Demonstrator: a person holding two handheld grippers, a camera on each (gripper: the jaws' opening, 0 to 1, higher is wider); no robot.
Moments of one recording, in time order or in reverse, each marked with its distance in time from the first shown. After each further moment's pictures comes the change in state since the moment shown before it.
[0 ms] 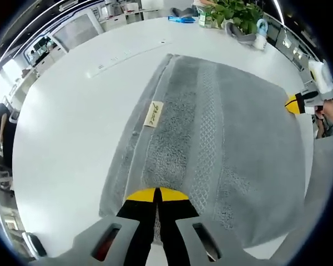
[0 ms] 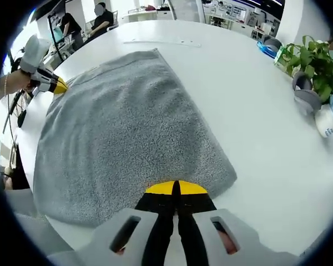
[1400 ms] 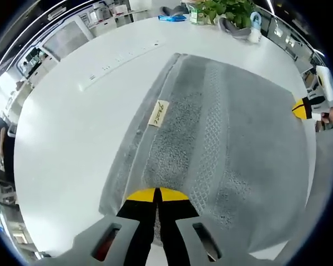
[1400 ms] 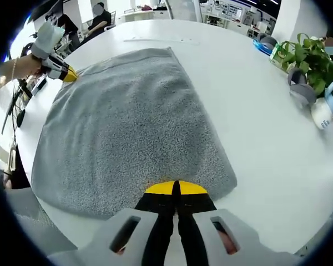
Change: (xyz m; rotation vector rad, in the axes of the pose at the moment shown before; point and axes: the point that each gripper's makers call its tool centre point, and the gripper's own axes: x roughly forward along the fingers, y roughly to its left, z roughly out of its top) left arm 0.012 0.007 0.025 0.091 -0.002 -0.002; right arm -0.009 0.013 -0.017 0.033 0.010 -0.019
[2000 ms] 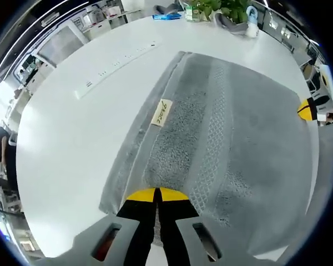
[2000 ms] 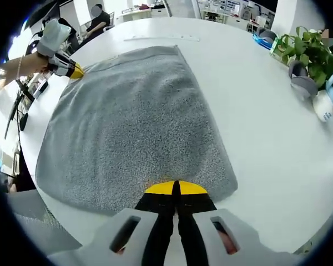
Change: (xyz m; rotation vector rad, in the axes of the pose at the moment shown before) left arm 0.006 0.006 0.013 0.049 0.008 0.010; right arm -0.003 0.008 -0.006 0.030 0.015 0.023
